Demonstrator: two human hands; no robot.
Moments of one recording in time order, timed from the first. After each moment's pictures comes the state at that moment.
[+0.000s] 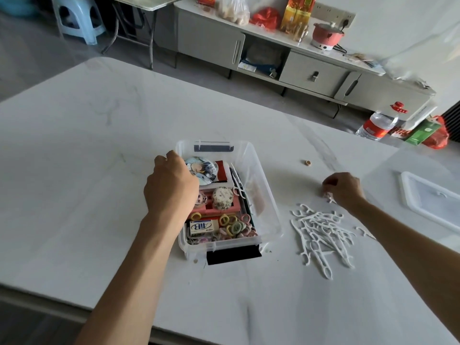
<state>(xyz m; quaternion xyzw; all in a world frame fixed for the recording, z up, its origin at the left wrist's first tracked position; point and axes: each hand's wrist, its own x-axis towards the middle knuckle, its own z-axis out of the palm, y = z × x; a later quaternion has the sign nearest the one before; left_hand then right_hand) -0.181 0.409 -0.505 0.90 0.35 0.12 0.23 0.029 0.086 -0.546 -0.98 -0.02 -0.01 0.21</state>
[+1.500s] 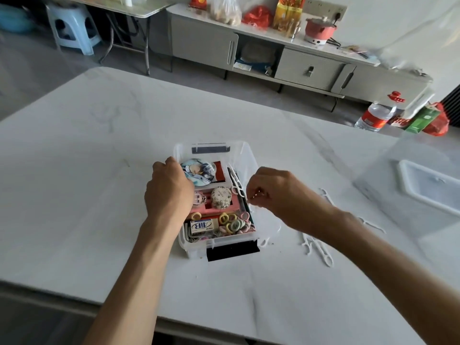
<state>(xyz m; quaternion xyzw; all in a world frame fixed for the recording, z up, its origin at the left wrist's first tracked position) -0.193 0.409 -0.498 0.91 0.33 0.10 0.23 -0.127 0.207 -0.460 -0.86 -0.47 0.05 0.20</state>
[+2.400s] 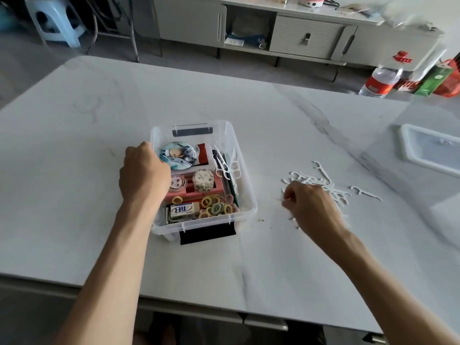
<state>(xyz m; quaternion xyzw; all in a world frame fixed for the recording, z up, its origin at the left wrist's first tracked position) -0.194 0.411 -0.500 0.90 0.36 0.12 0.22 -0.134 0.123 -0.552 -0.97 -0.14 0.03 0.18</state>
